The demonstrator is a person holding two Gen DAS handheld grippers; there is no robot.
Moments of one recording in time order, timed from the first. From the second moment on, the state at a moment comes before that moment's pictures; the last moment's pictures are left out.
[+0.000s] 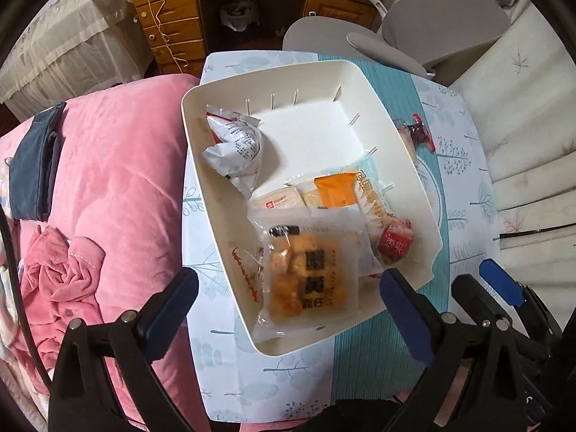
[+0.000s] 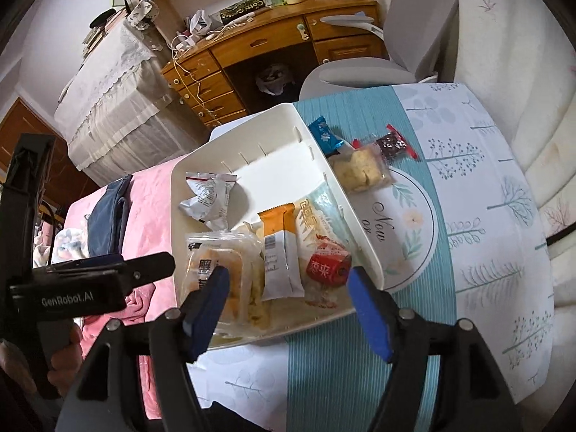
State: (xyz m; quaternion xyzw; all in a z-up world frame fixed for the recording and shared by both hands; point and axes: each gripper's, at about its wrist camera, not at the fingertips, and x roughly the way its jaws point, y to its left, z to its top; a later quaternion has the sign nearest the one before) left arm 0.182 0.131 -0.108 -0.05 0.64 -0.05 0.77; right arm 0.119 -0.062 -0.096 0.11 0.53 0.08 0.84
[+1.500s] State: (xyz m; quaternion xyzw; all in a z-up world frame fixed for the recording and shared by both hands) left arm 0.284 -0.065 -0.116 0.06 0.59 -0.10 0.80; right arm 0.257 -0.237 -0.159 0.01 0.49 0.20 0.85
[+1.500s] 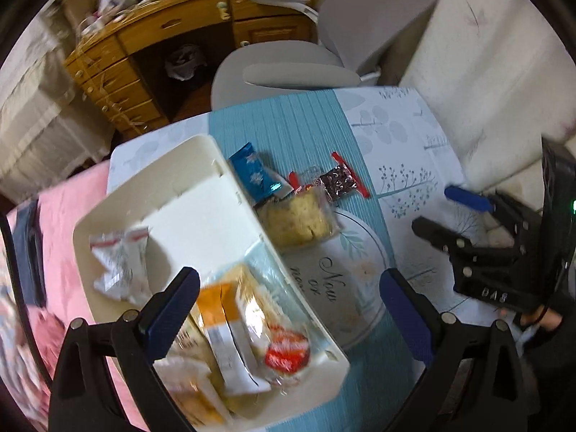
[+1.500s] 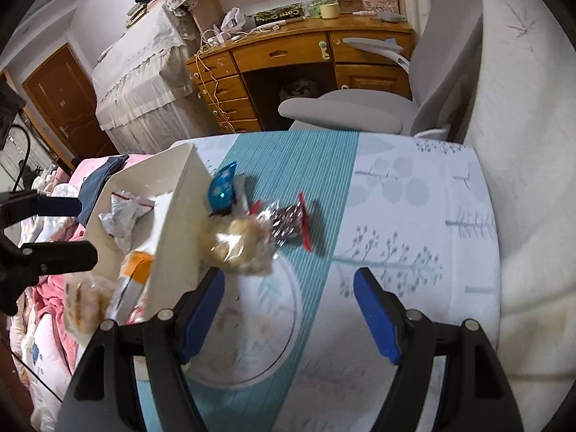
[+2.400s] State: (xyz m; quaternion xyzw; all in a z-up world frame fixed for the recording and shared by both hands) left arm 0.333 -0.155 -0.218 0.36 0.61 -0.20 0.68; right arm 0.315 -0.221 -0.244 0.01 0.46 0.29 0.84
